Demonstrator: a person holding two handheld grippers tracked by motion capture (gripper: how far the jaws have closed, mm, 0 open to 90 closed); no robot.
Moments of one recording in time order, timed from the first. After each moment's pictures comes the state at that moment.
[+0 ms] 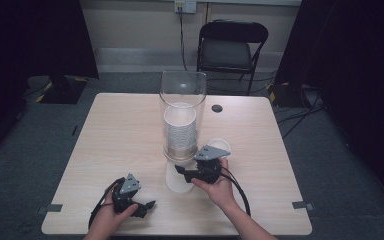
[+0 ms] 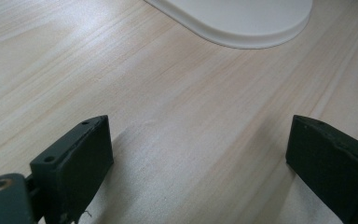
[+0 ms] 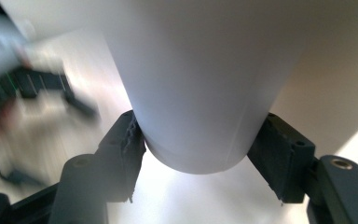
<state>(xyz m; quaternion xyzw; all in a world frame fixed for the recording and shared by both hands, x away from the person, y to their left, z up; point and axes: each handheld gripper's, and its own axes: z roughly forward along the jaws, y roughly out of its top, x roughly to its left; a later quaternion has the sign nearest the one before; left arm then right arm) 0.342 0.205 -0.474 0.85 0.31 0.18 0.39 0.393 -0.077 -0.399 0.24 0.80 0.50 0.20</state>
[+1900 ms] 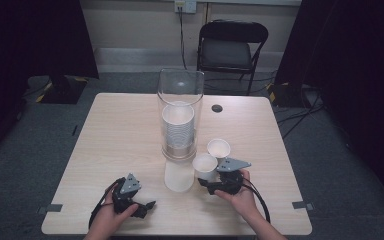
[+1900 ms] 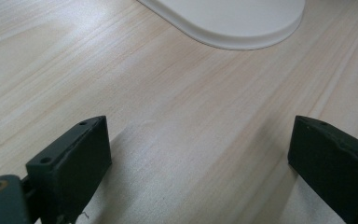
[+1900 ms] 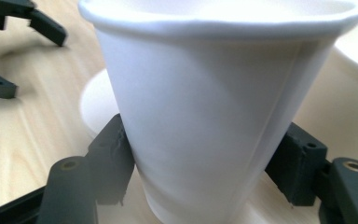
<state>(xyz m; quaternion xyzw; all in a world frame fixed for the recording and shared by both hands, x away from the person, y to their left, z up) 0.342 0.204 -0.474 0.85 0.31 0.18 0.39 0.385 -0.146 -0.440 0.27 0.82 0.47 0.19</state>
